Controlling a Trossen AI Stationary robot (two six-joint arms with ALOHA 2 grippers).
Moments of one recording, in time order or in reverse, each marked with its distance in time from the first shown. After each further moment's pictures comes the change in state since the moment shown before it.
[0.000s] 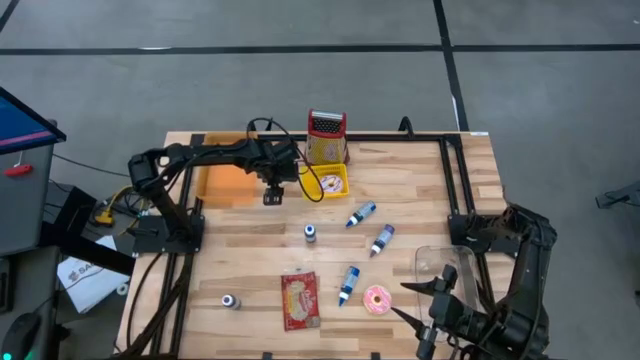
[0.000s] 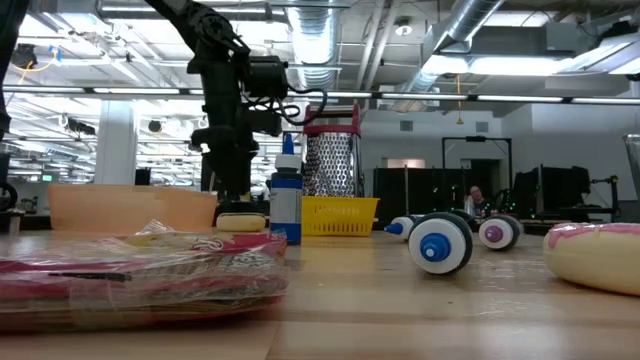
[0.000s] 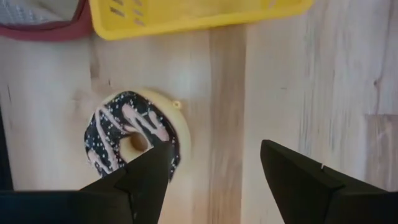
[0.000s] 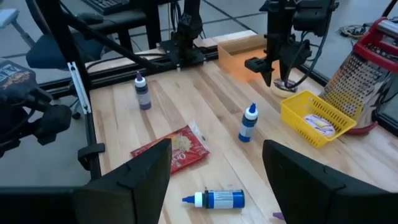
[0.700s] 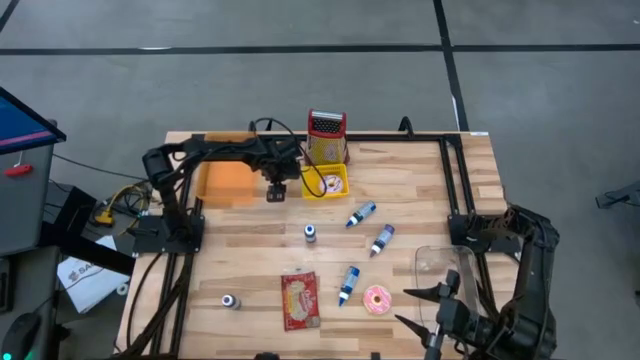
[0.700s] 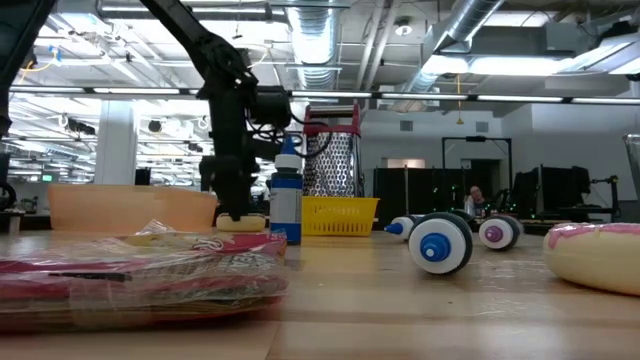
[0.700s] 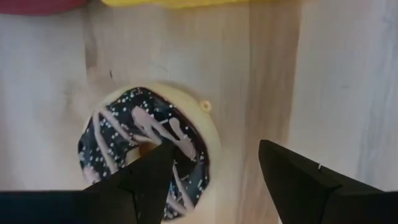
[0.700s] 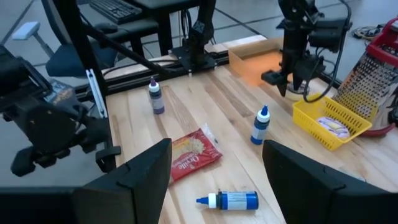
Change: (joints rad) left arm 0.061 0.126 0.001 0.080 -0.004 0.033; right arm 0.032 0.000 0.000 0.038 0.027 0.007
